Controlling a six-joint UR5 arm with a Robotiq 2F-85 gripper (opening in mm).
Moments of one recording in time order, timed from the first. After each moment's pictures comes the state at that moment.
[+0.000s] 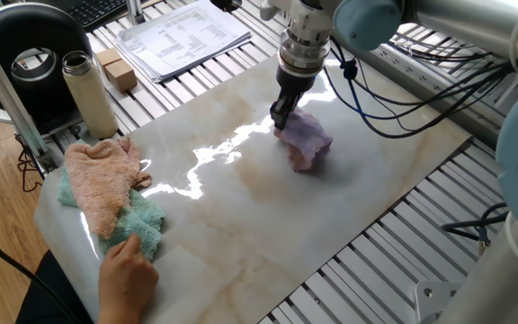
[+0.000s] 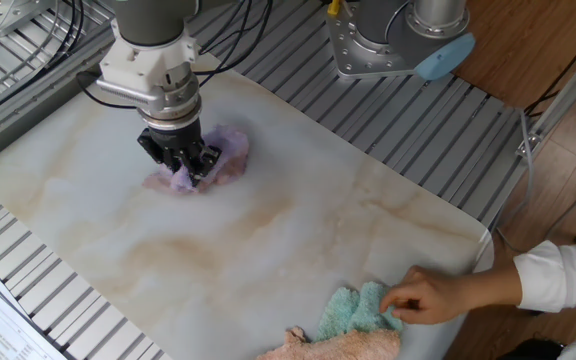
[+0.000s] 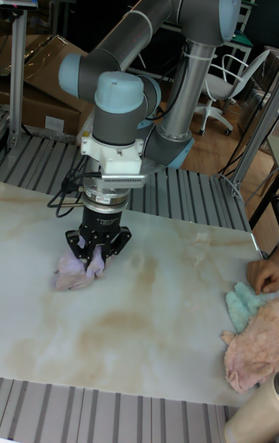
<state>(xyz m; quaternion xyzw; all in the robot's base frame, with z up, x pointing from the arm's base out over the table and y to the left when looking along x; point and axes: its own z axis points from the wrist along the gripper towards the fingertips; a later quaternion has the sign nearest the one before) 0.560 -0.049 0.043 -0.17 0.98 0.03 0.06</state>
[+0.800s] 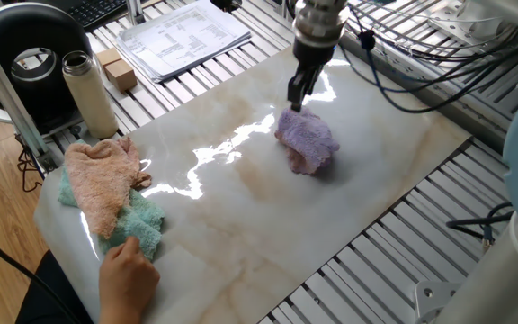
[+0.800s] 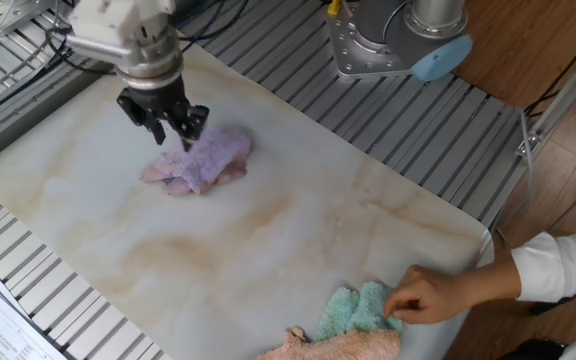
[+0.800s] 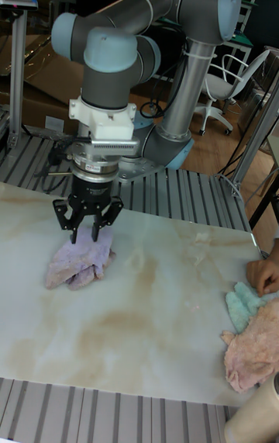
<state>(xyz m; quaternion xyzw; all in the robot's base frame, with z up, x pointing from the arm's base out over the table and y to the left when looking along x) 0.539 -0.085 0.104 -0.17 0.98 0.02 0.03</state>
